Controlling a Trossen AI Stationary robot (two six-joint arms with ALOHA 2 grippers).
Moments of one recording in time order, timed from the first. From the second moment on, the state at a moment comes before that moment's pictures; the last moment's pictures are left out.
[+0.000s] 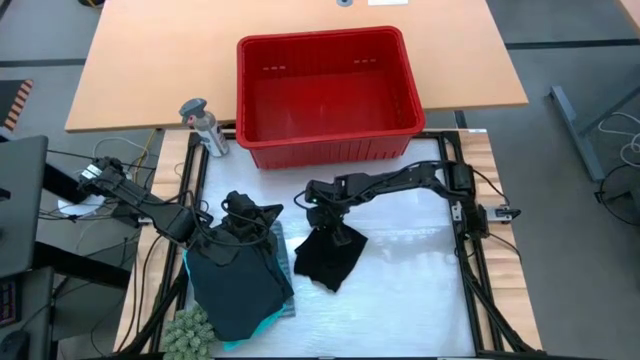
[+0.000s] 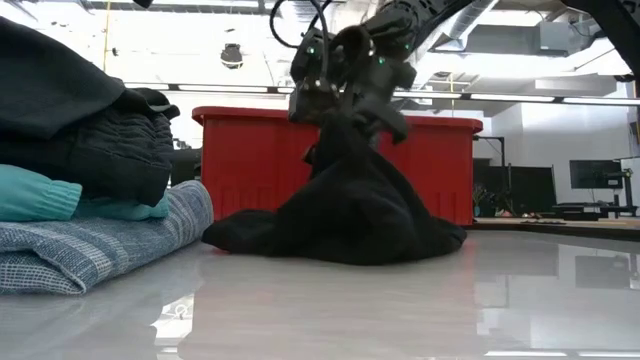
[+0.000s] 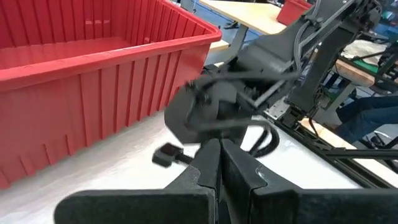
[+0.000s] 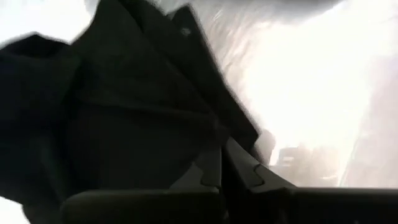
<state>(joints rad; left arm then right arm) -0.49 1.23 1.07 -0.36 -1.06 -0.79 -0.10 2.04 1.47 -0.56 -0.31 -0.40</state>
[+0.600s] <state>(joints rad) -0.49 1.23 0.95 -0.34 -0.99 -0.97 -0.27 2.01 1.53 -0.87 -0.26 -0.34</state>
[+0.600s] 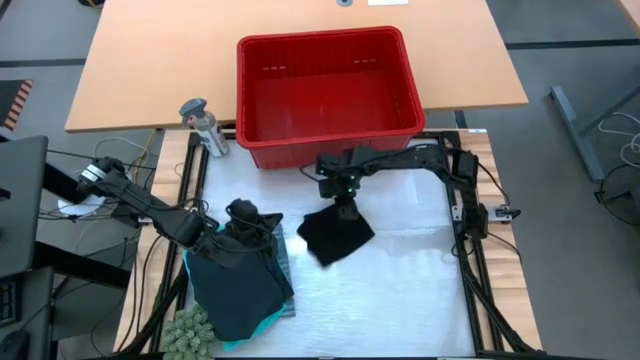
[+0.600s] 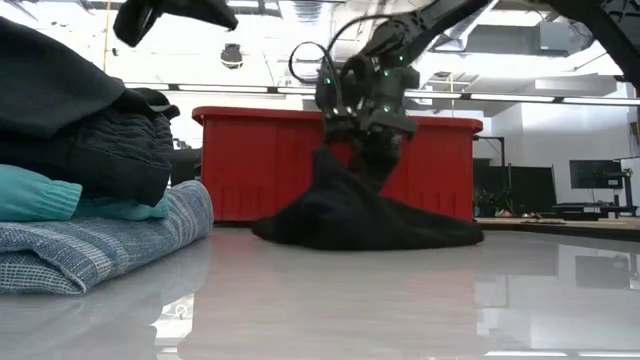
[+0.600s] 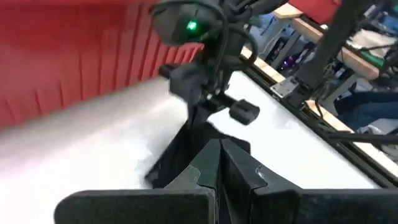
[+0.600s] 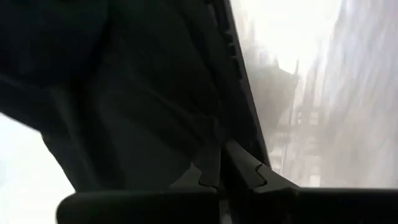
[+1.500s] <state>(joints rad) -0.16 1.58 1.11 -0.06 -0.70 -0.71 -0.48 1.86 1.47 -1.00 -0.37 -0.44</state>
